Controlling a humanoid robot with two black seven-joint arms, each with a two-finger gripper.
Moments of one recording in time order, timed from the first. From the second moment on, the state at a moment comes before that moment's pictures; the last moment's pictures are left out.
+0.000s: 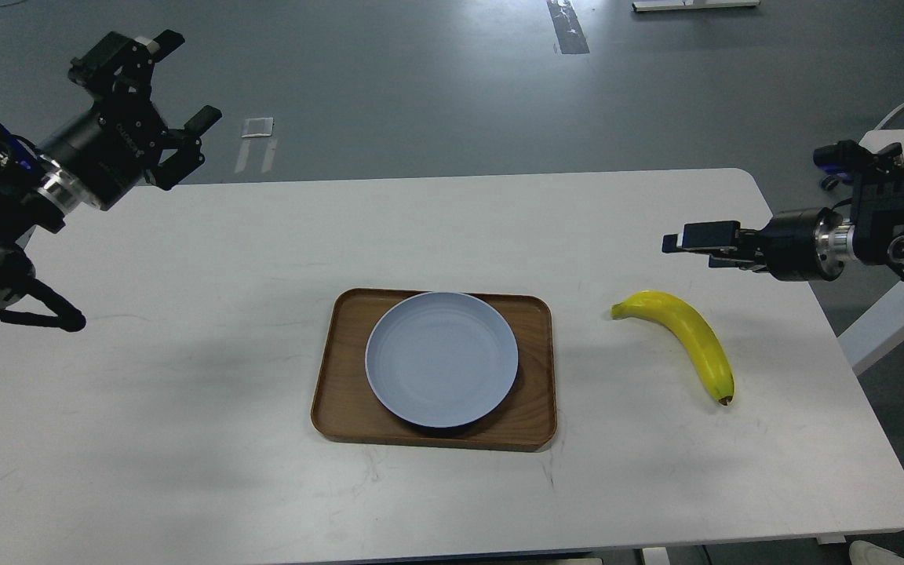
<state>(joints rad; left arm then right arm) -0.82 0.63 -0.55 -0.84 0.31 -0.49 -0.49 1.25 -0.66 -0.40 0.79 -1.04 0.49 0.49</state>
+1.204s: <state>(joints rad) -0.73 0.59 -0.59 -0.83 0.28 -0.49 -0.49 1.27 -0.44 -0.75 0.68 -1.08 0.43 0.49</state>
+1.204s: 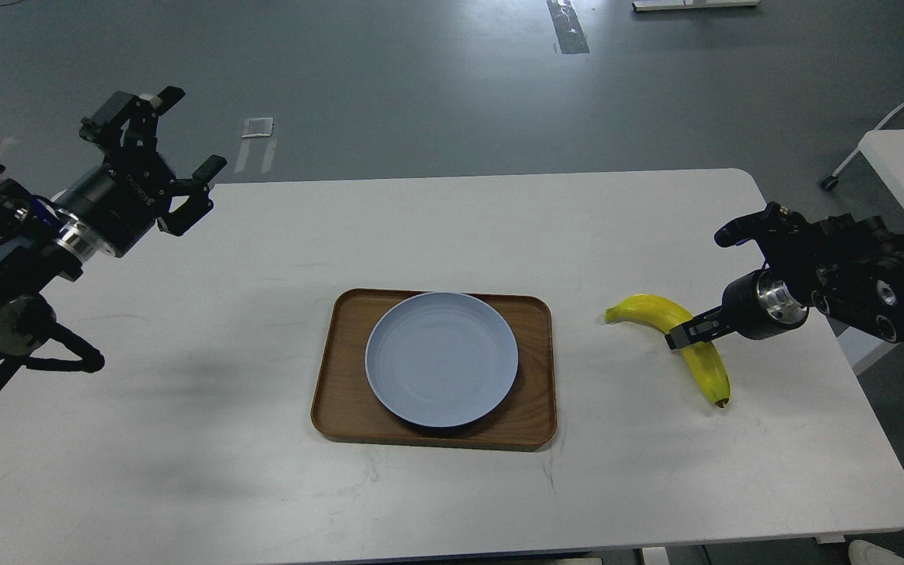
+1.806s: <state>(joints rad) -0.73 0.59 -0.60 -0.83 0.29 -0.49 -0.49 1.50 -0.16 -0.77 0.72 -0.98 0.46 0.49</state>
